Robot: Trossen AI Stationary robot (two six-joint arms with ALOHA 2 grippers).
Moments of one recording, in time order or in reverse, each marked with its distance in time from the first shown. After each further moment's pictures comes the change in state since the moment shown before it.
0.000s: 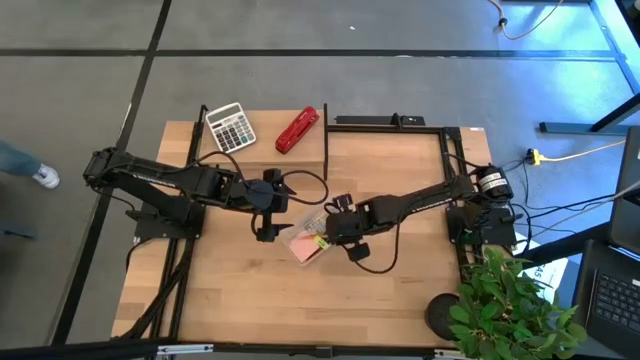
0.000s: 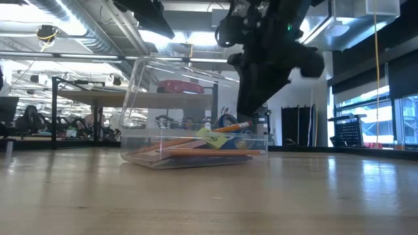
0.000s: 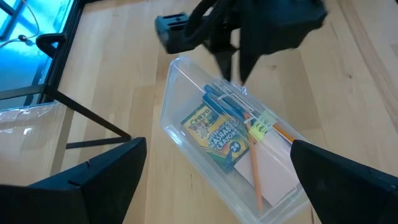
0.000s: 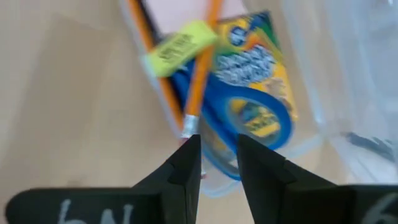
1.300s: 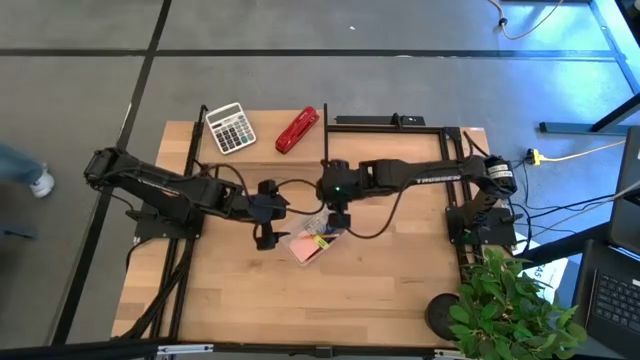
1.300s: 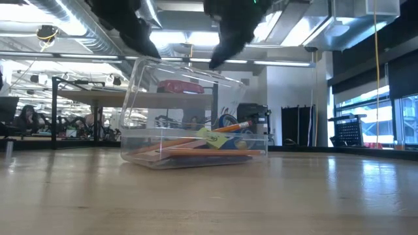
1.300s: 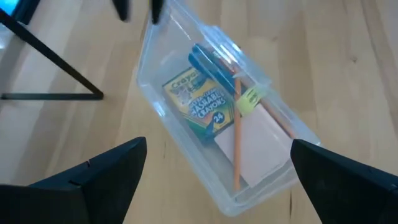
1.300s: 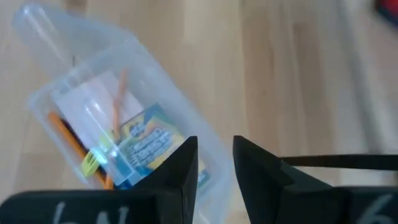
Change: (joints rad) left arm -0.054 0.003 -0.135 0.056 -0.026 -0.206; right arm -0.187 -0.061 0.187 0.013 -0.086 0.129
